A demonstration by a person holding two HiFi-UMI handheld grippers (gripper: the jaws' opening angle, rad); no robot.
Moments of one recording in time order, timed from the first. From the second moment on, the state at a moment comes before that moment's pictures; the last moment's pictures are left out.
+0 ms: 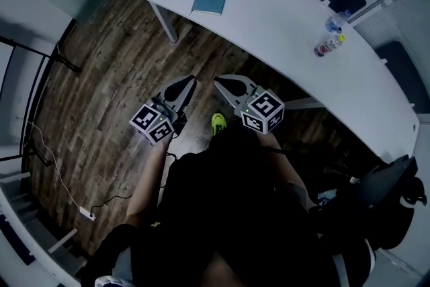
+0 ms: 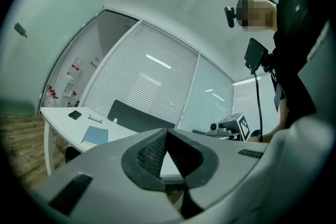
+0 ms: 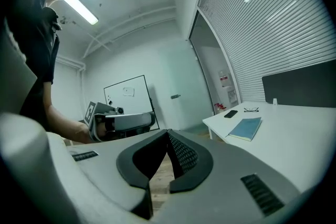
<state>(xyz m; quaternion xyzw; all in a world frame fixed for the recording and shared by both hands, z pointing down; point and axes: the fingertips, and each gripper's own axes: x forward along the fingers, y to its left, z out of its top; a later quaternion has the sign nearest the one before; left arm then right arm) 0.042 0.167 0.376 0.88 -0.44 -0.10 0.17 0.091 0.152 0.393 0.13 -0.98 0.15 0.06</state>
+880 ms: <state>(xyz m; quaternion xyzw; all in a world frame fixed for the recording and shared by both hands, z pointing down) 0.035 0.044 0.403 0.87 -0.46 -0.09 0.17 0.067 0.027 0.409 0.12 -0.98 0.16 0.06</state>
